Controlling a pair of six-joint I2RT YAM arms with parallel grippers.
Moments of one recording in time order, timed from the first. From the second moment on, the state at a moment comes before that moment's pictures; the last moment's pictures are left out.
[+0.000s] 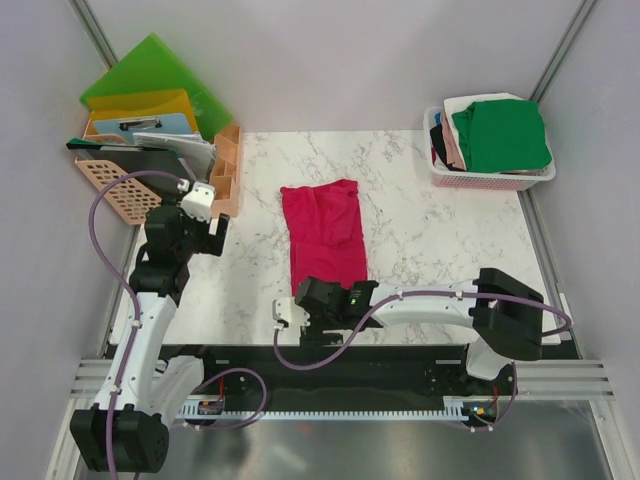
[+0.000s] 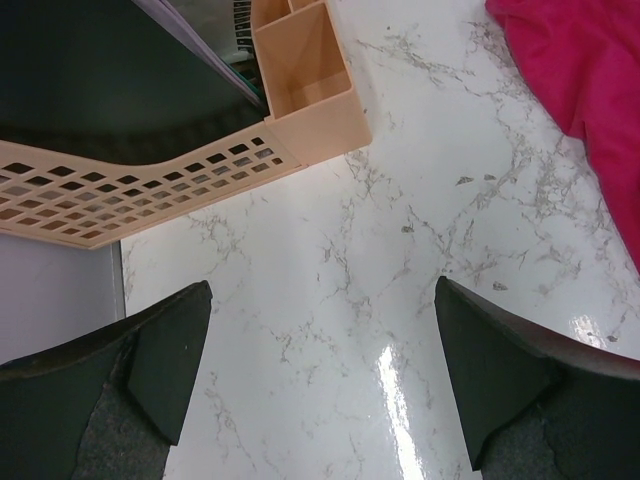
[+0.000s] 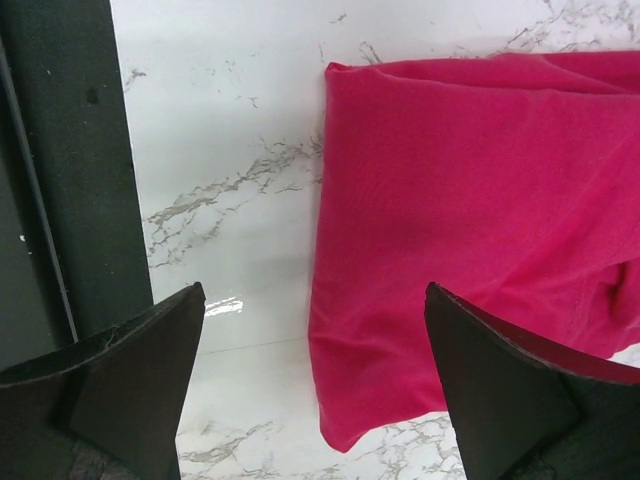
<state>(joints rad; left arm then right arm) -0.01 0.85 0.75 -0.35 0.03 0.34 1.25 1.64 1.03 -0.41 0.13 -0.45</state>
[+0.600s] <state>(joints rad) -0.01 0.86 0.75 -0.34 0.03 0.36 1.19 1.69 0.96 -0.25 0.08 -0.44</state>
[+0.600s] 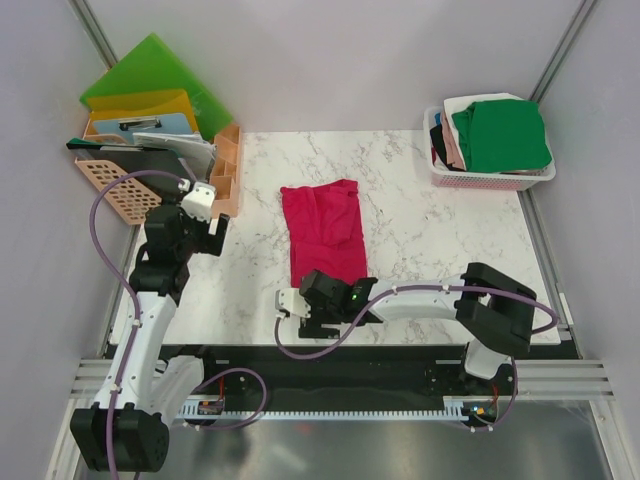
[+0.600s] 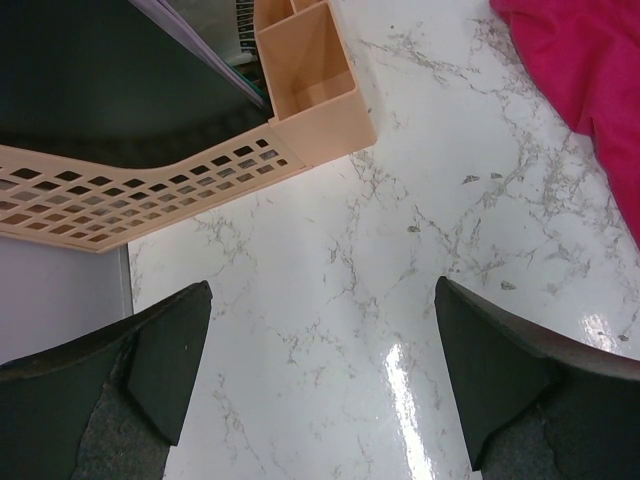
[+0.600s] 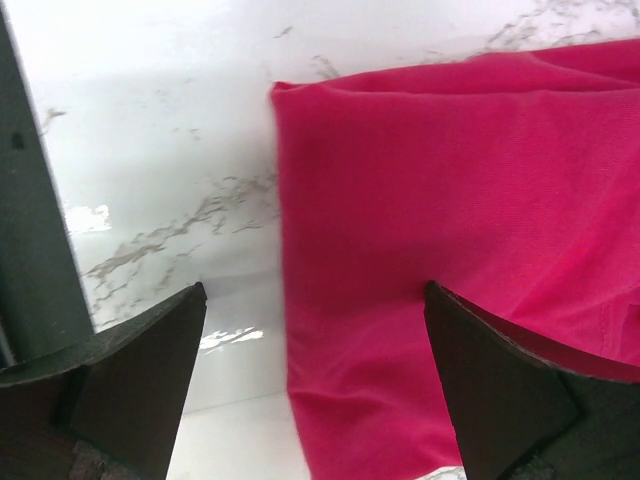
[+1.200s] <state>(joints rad) -0.01 0.86 0.73 -0.33 0.03 0.39 1.10 1.70 0.94 -0.22 0.06 -0.47</state>
